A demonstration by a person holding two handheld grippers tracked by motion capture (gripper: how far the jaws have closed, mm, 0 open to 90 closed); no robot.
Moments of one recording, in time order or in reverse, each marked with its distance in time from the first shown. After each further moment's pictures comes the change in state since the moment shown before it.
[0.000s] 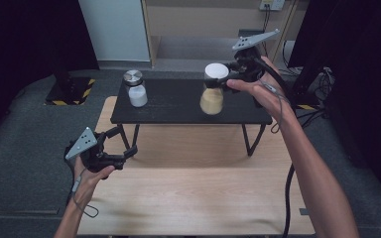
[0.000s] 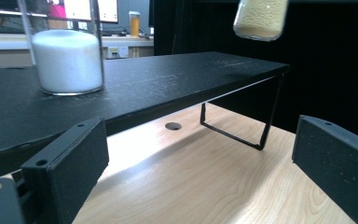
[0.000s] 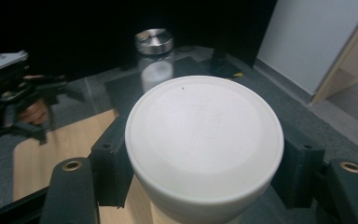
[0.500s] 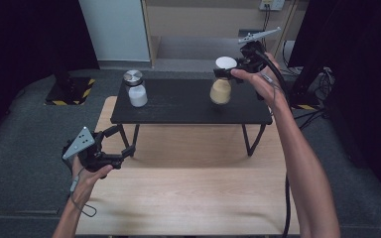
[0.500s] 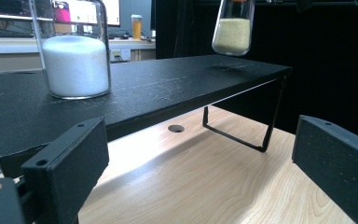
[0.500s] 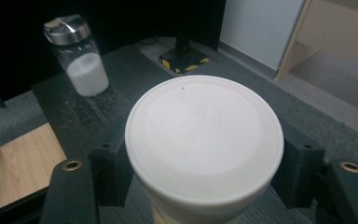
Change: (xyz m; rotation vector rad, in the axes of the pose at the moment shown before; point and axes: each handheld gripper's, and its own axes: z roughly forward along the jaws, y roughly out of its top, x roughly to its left) left arm 0.001 0.000 -0.002 -0.005 0.008 0.005; right arm -0.034 -0.014 0.018 0.044 -0.134 0.110
